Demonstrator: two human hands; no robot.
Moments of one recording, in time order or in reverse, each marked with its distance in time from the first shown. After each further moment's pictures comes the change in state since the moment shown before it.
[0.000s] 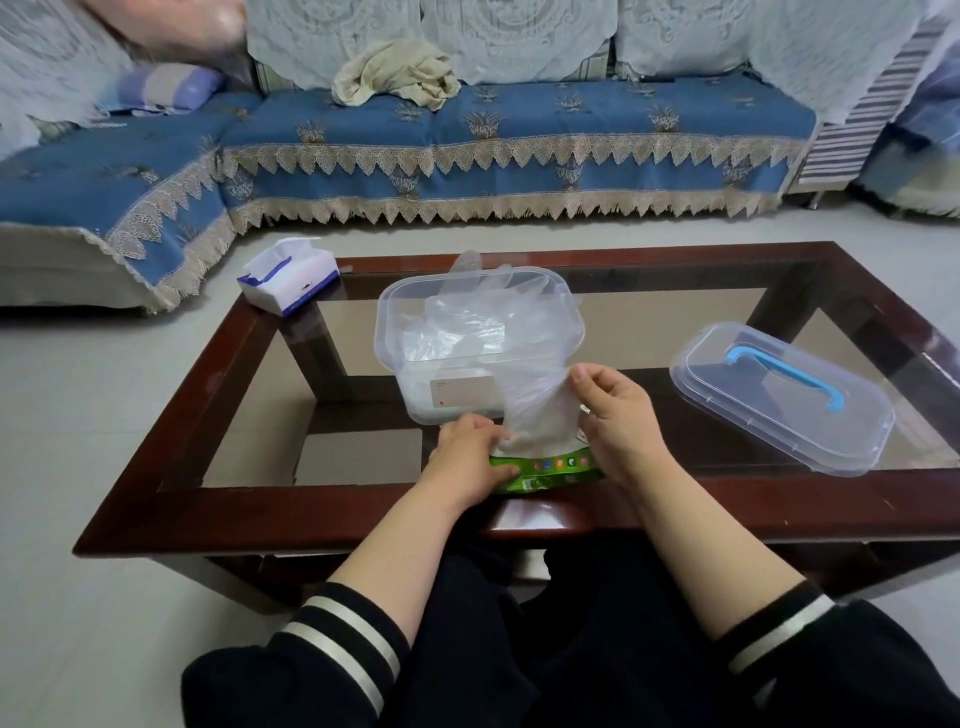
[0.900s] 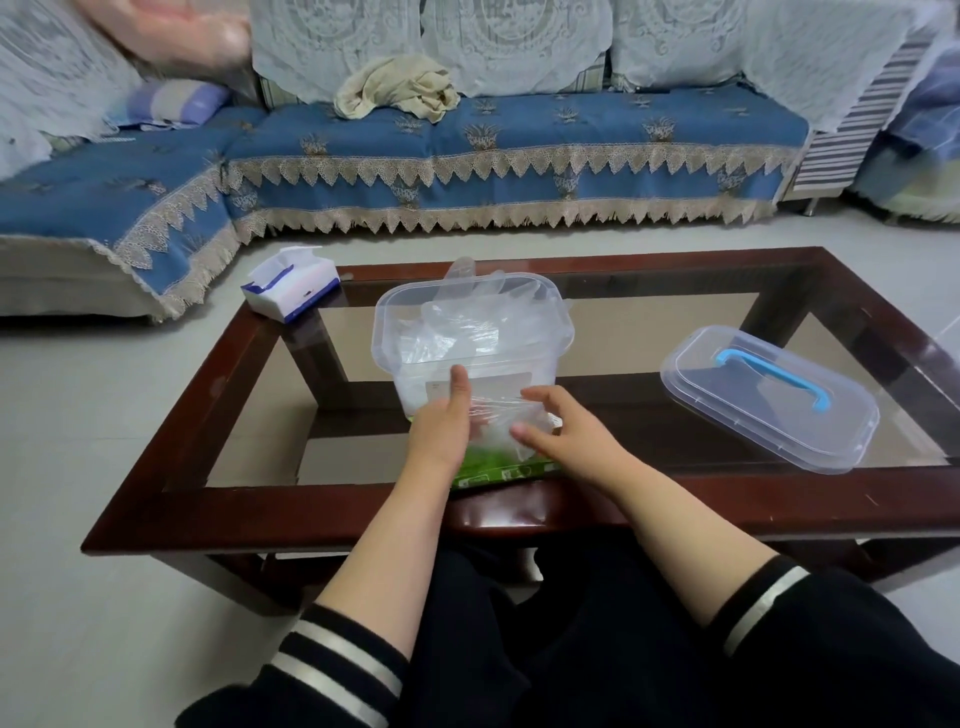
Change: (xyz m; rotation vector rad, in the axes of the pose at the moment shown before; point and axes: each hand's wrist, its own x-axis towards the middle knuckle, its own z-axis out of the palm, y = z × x) left_hand -0.024 0.040 -0.035 -0.675 0.303 -0.187; right_hand -0.005 0.013 -0.010 -0.880 -0.292 -0.046
